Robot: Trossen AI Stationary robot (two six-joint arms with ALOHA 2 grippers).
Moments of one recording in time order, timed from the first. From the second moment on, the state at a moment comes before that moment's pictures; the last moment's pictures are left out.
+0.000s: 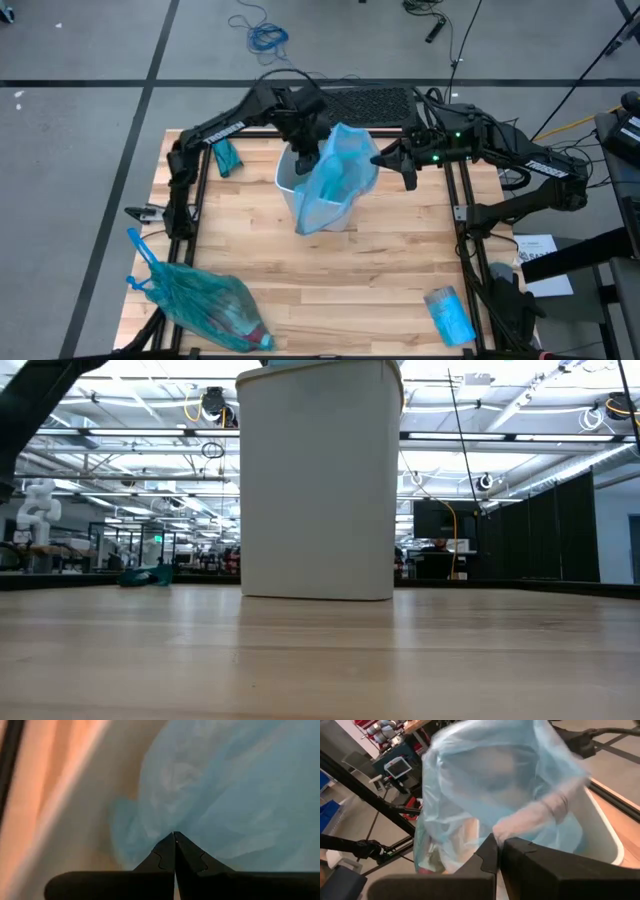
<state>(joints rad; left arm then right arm) 0.45 1.95 2.20 -1.37 0.42 0.21 -0.18 1.16 1.50 -0.71 -0.13 0.46</state>
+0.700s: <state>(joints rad) 0.43 1.88 2.20 -1.31 0.43 0.14 -0.18 1.34 1.50 -0.71 -0.19 0.48</state>
